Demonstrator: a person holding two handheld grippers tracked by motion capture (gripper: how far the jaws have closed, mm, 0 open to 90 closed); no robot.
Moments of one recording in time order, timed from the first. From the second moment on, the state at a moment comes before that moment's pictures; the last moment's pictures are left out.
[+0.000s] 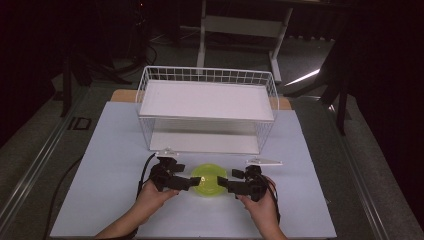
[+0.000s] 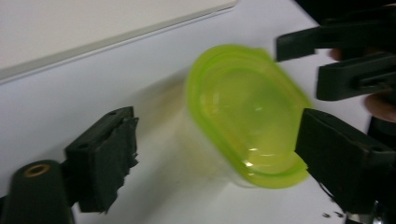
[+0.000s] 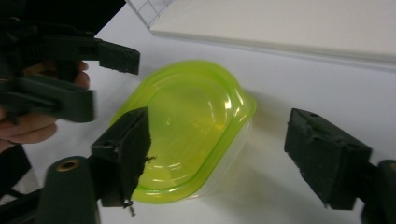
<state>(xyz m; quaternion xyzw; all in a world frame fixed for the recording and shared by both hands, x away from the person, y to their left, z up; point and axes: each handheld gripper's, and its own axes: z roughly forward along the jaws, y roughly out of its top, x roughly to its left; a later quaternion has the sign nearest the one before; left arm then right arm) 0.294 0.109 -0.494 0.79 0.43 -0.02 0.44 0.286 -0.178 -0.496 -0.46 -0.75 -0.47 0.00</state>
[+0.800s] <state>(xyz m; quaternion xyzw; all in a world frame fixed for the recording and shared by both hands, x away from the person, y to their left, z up) 0.276 0.103 -0.491 0.78 0.47 -0.05 0.41 0.277 -0.174 -0.496 -0.49 -0.75 -0.45 0.02</state>
